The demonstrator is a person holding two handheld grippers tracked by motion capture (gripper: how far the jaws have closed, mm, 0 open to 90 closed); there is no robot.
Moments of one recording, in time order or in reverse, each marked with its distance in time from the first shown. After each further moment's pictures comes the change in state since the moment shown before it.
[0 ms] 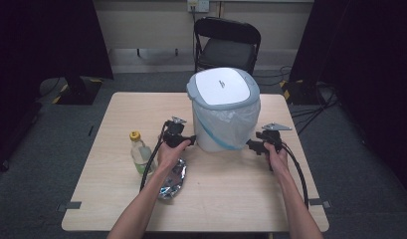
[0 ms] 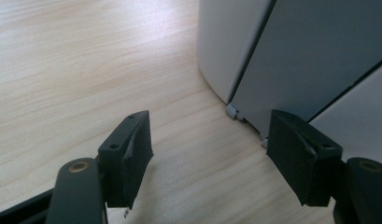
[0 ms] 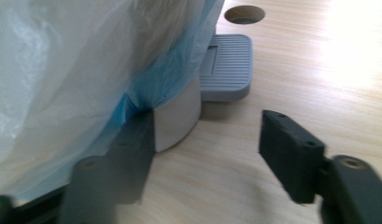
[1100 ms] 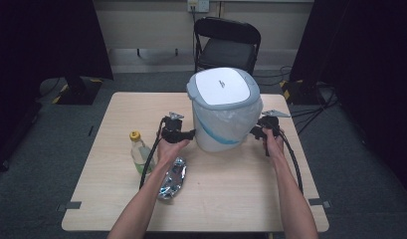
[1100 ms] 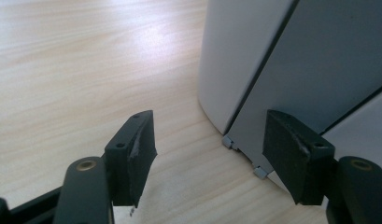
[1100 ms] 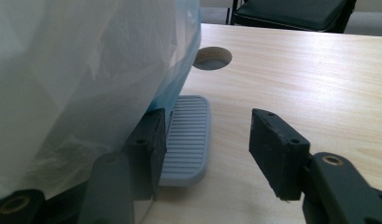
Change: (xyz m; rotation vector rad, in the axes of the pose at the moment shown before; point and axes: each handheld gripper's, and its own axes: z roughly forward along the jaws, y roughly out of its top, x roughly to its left) left arm 0.004 0.013 -0.010 -0.078 -0.012 -0.022; right arm -0.023 0.032 0.033 -0.071 -0.053 0.056
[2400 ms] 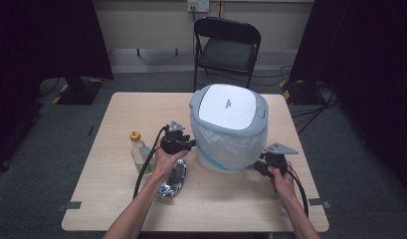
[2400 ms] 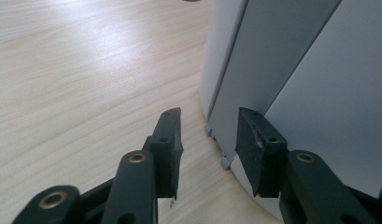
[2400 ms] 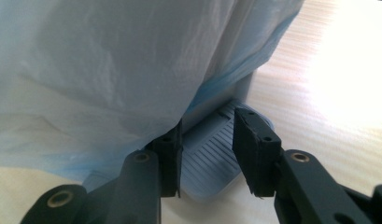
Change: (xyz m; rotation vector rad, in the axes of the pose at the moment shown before) left arm -0.020 -0.018 -0.032 0.001 -0.163 0.092; right arm 0.058 -0.067 -0.104 0.041 0.100 -0.142
